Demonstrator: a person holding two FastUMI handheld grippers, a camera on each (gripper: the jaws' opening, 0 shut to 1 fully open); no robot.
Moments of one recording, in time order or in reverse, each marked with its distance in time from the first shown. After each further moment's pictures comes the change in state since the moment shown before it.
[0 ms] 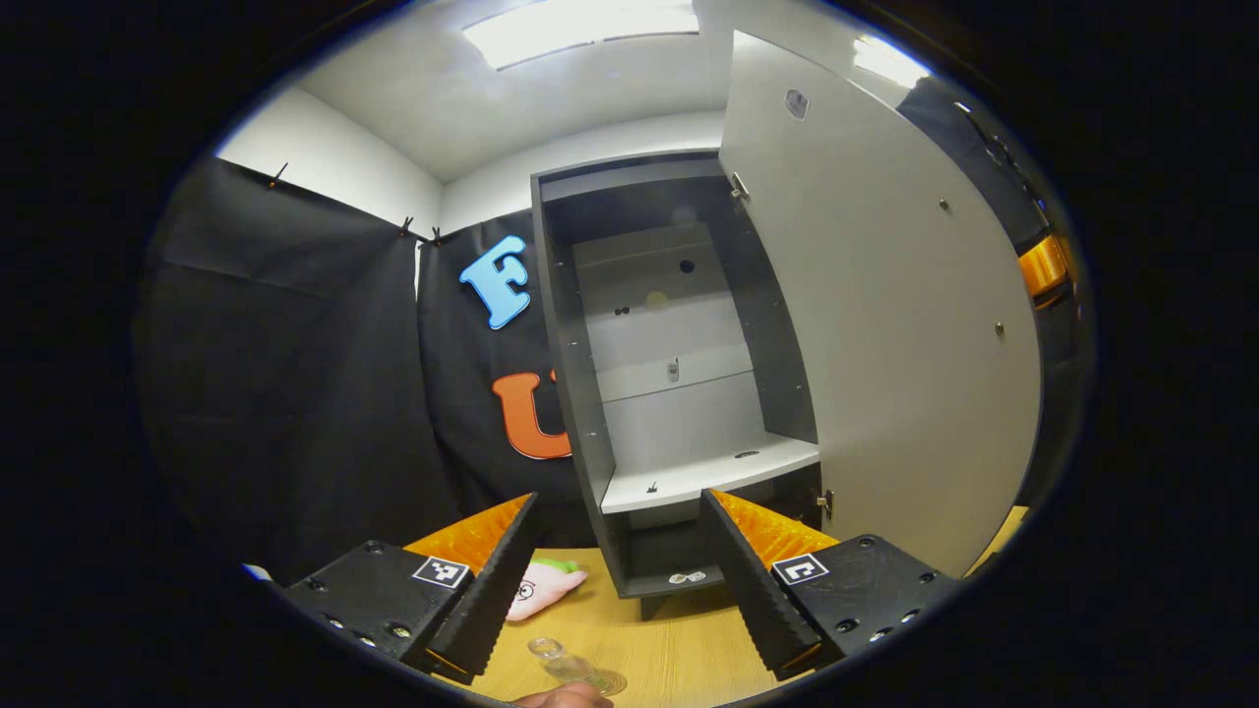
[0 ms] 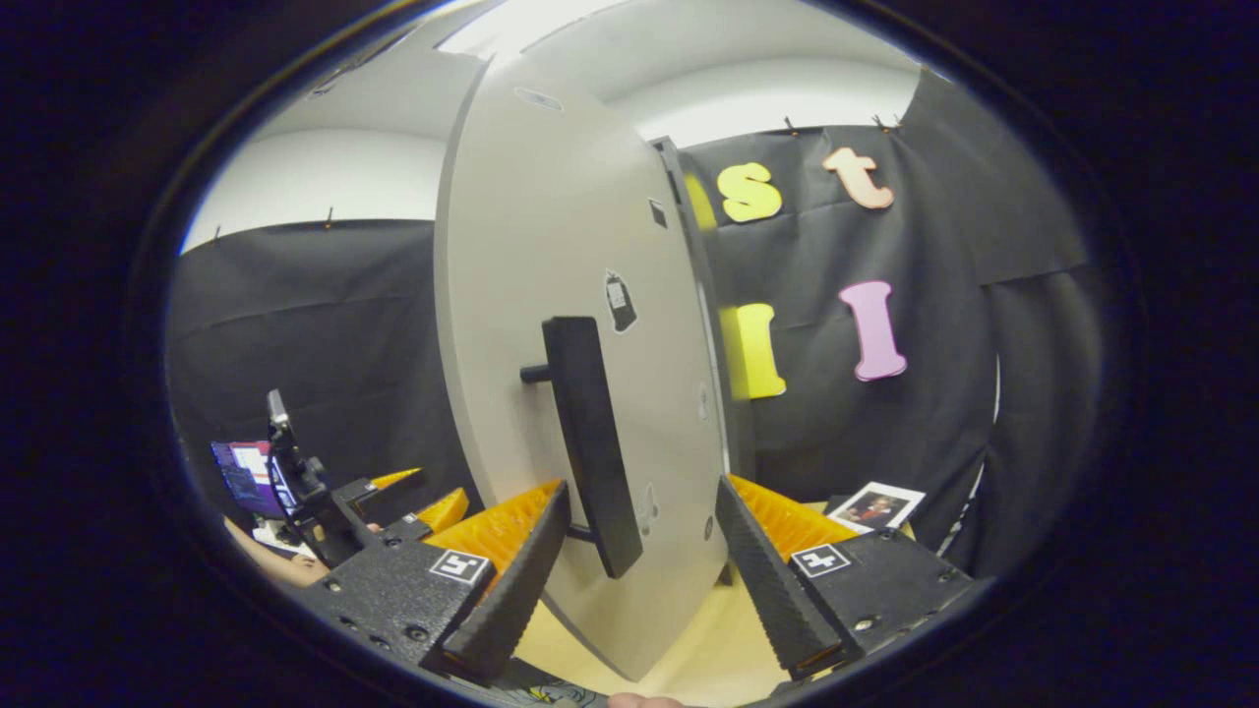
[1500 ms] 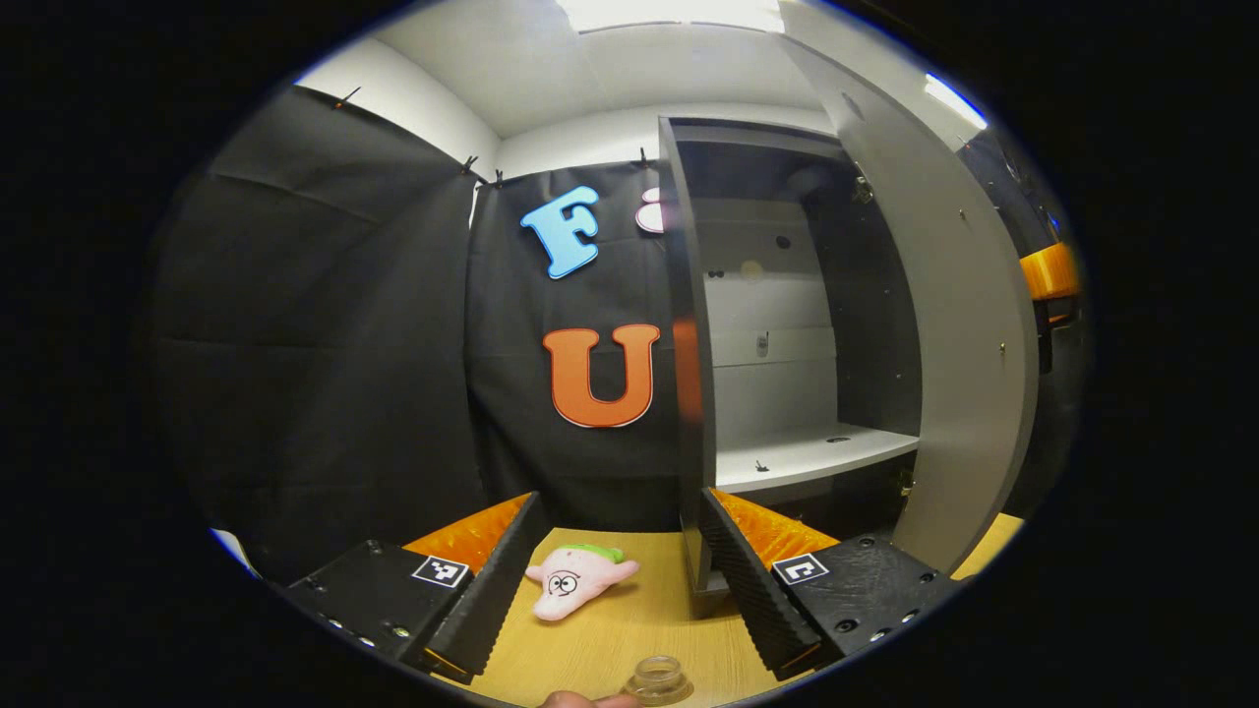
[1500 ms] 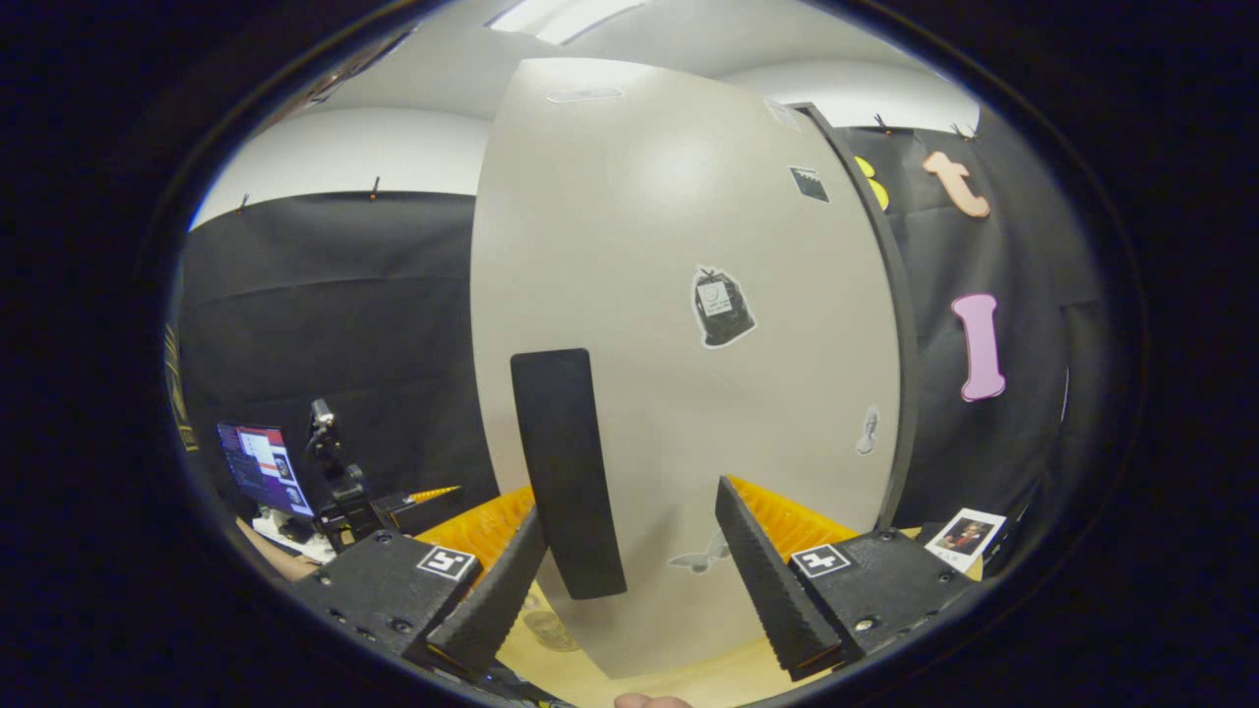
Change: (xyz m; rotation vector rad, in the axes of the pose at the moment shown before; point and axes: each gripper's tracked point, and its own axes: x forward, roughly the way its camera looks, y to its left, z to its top) left arm 0.054 0.148 -0.079 -0.141 0.078 0.044; right arm 0.147 0.133 -0.010 -0.048 0.010 0.120
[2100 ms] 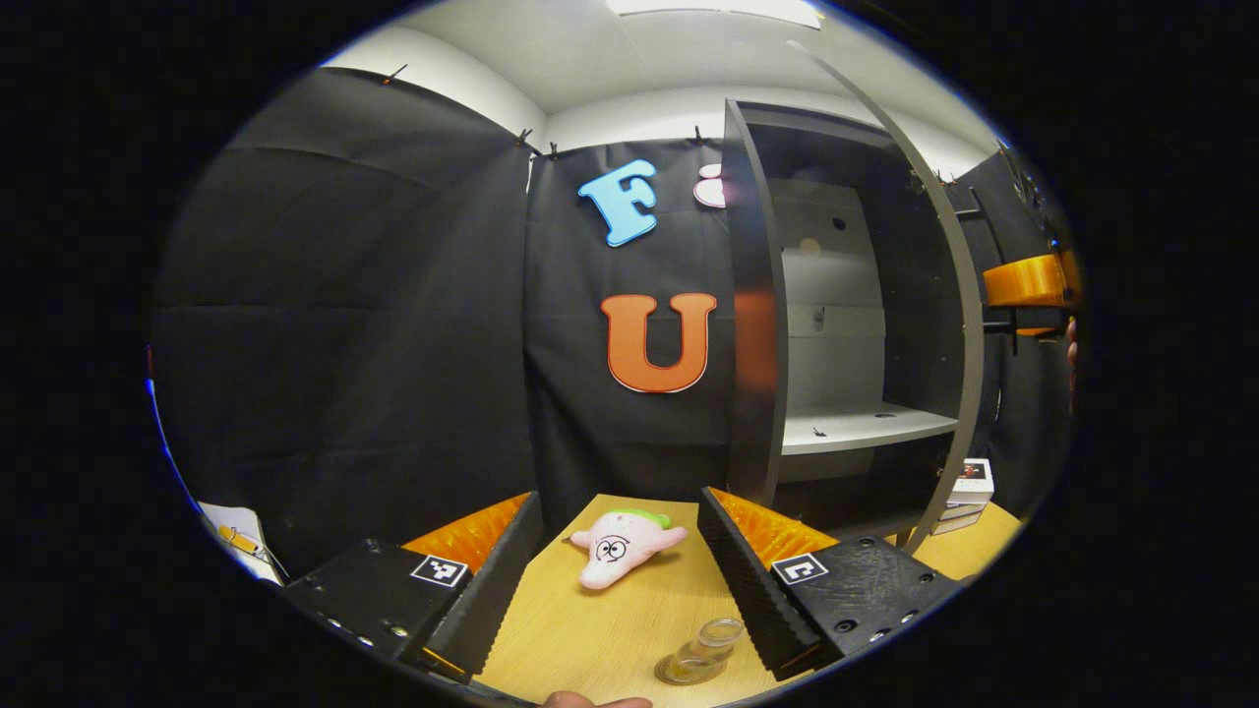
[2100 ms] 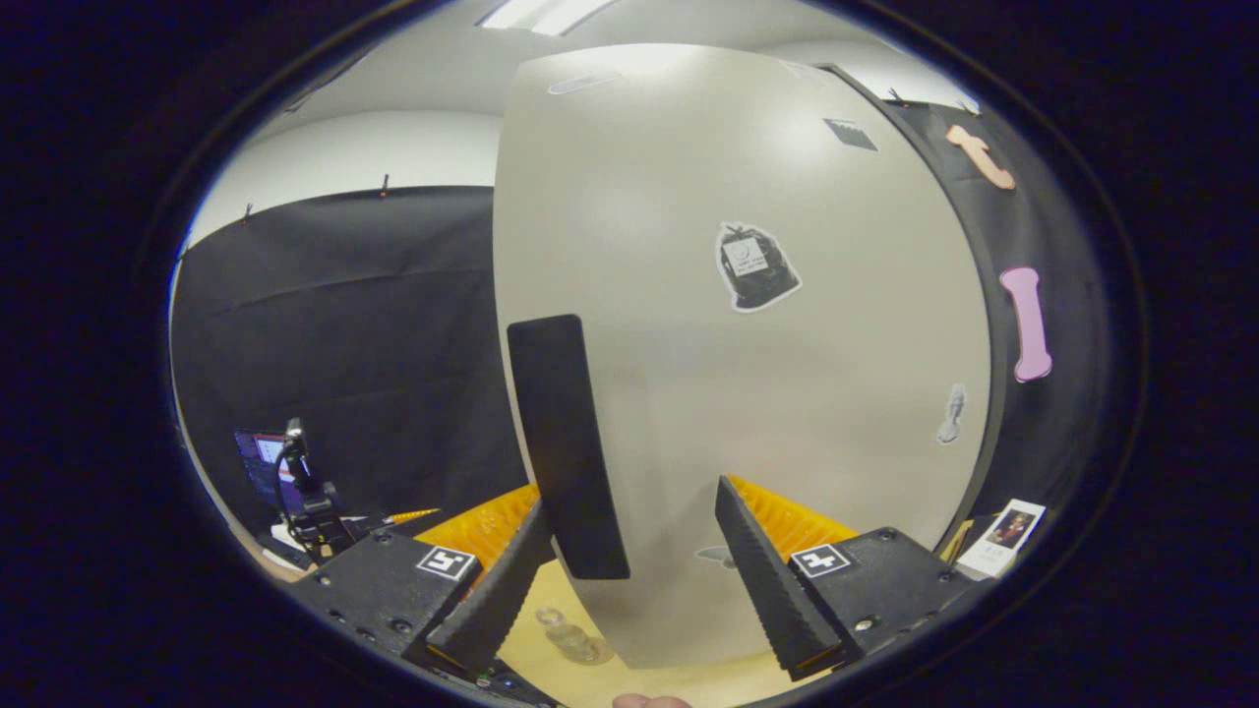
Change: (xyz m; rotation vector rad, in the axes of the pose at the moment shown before) left arm -0.038 0.048 -0.028 -0.036 0.084 0.133; right arm 0.059 0.016 -0.016 0.037 0.047 0.133
